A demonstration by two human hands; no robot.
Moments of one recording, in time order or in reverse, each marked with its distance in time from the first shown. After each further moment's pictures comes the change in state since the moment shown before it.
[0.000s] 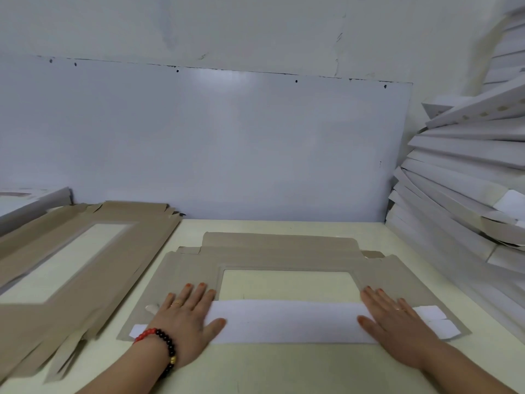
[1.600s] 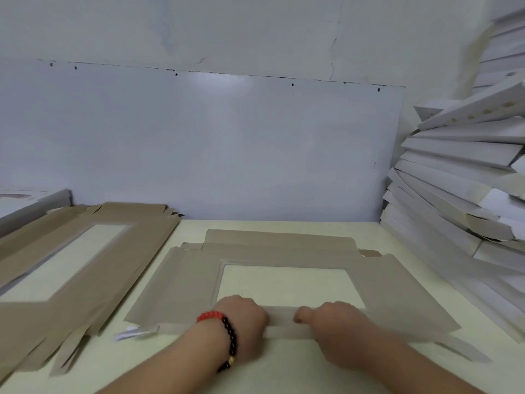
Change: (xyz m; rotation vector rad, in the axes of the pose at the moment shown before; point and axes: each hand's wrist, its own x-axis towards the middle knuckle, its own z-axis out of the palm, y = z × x) left_hand -0.033 0.111 -0.077 0.279 -0.085 0.333; right_hand -0.043 -0.122 -0.060 -0.144 0.084 -0.407
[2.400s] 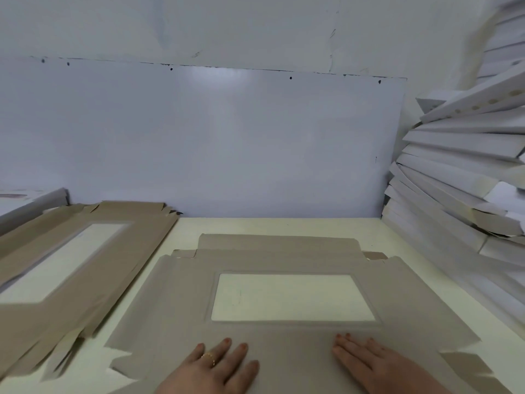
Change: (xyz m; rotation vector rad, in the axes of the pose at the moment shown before) left_hand -0.072 -0.012 0.061 -0.001 0.212 0.107; right_hand -0.069 0.039 0.072 -0.340 0.484 -0.129
